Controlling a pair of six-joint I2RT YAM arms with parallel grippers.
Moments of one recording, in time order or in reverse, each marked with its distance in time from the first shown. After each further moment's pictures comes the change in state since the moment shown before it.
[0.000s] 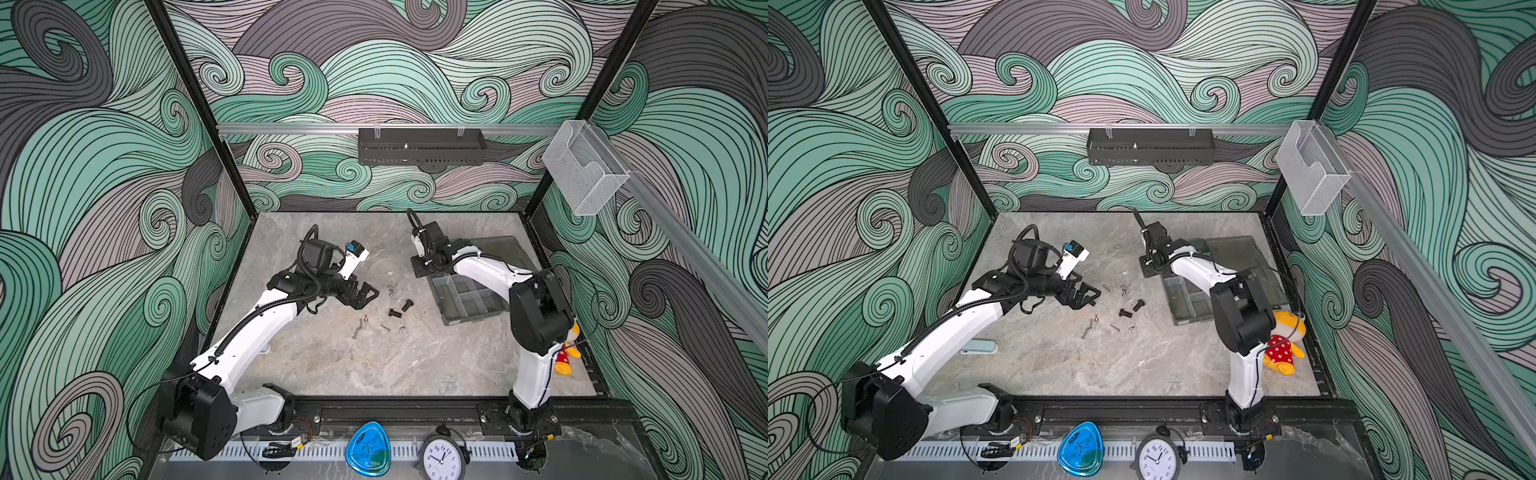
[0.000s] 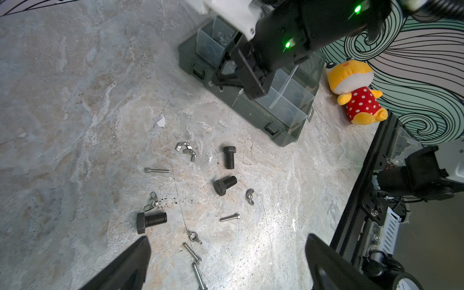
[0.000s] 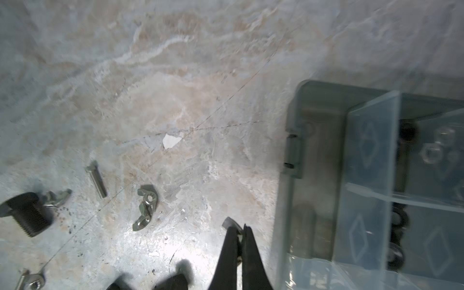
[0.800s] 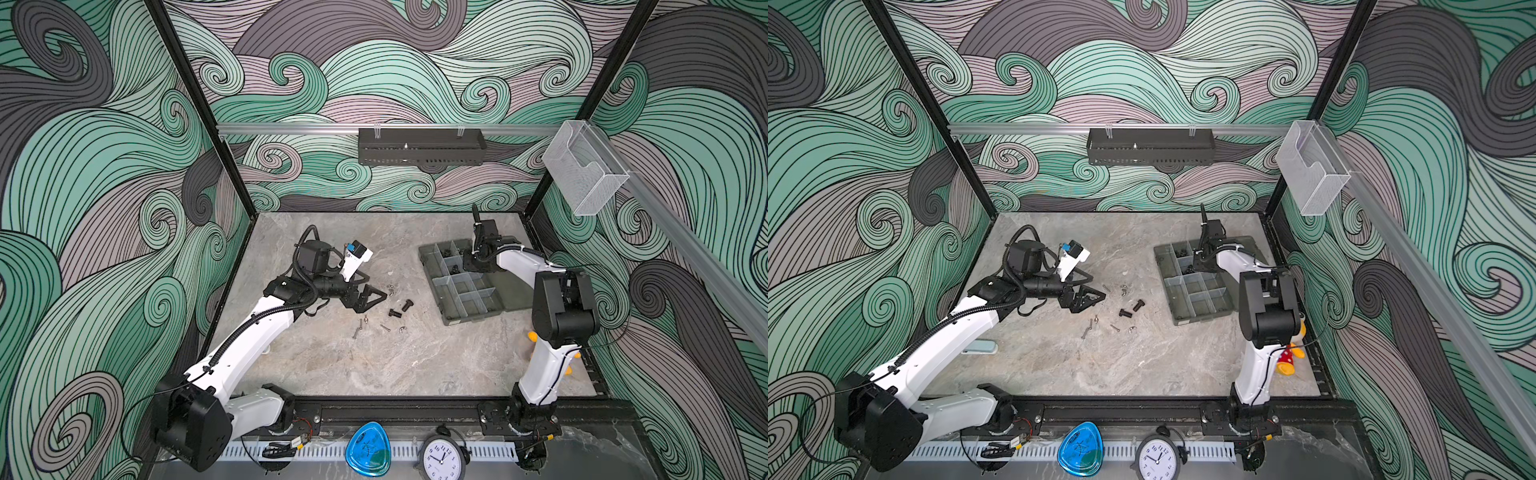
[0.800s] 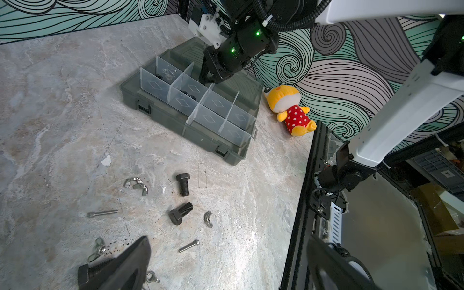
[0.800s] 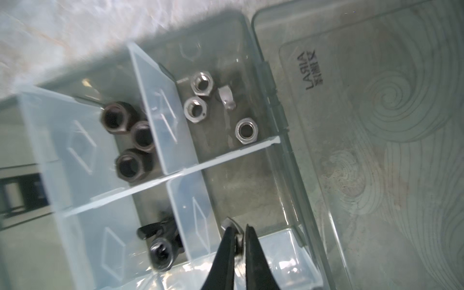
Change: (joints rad) left arm 0.000 -0.053 -0.049 0.132 0.232 -0.027; right arm -0.361 0.015 -0.121 0.038 0.019 0.065
